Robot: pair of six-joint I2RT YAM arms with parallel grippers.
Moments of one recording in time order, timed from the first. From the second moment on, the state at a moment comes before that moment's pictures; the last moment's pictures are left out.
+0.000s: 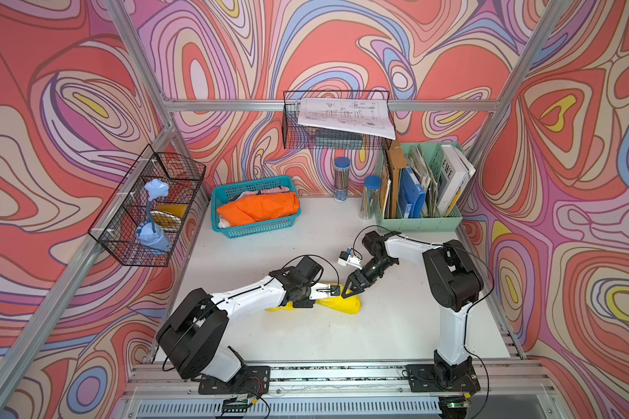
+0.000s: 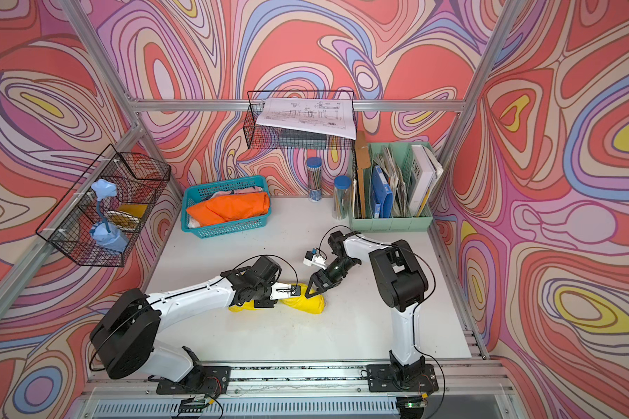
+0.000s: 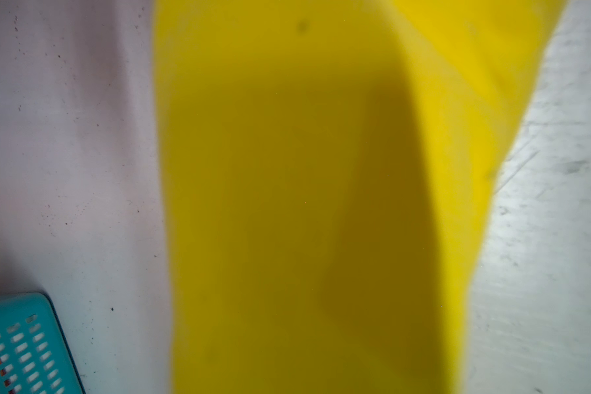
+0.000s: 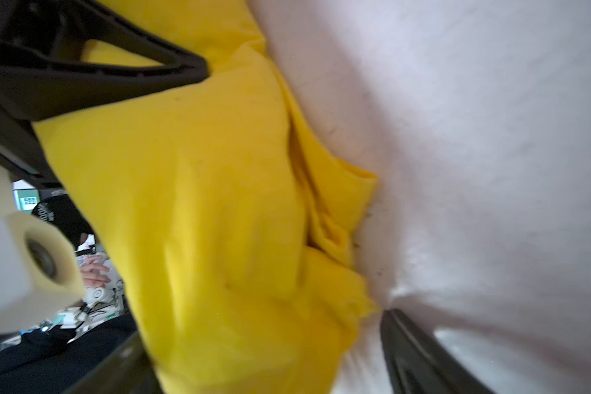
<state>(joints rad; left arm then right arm) -0.72 1.49 0.83 -0.45 -0.04 0.90 0.38 2.02 1.30 -0.95 -0.87 -0.44</state>
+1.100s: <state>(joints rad) -0.16 1.82 1.47 -0.13 -0.25 1.02 0.21 1.51 0.98 -0.55 -0.45 -0.14</state>
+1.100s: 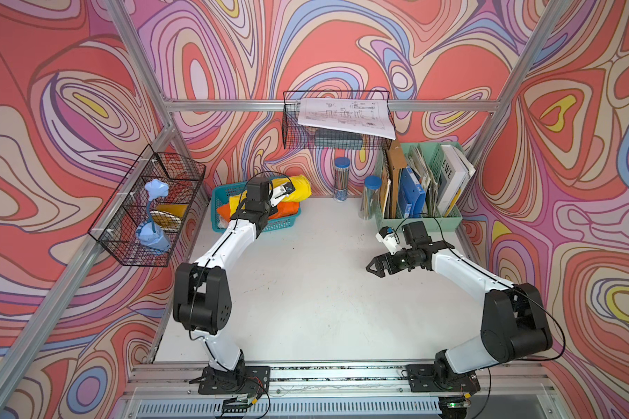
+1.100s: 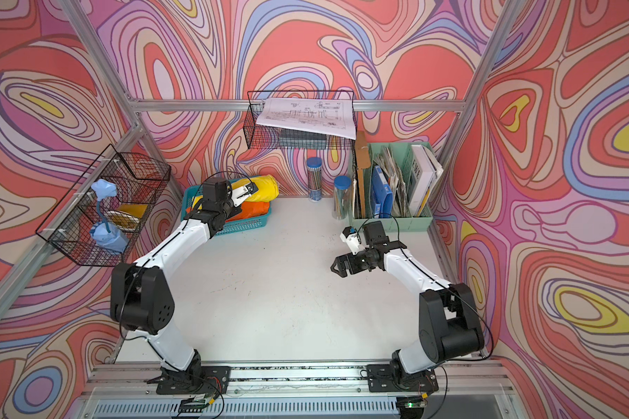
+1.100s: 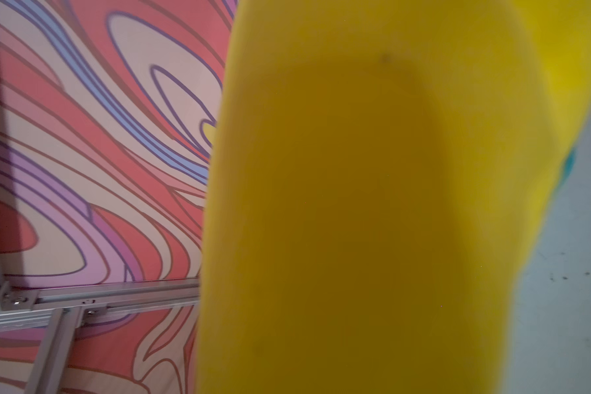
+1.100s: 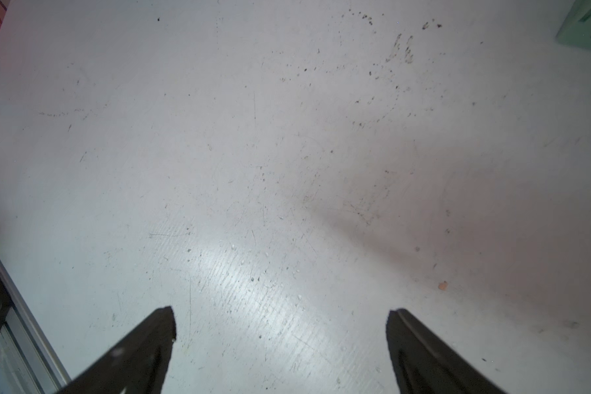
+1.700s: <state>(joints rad) 0.06 2.09 1.58 0.00 0.03 1.03 0.21 1.49 0.96 -0.56 -0.39 -0.15</state>
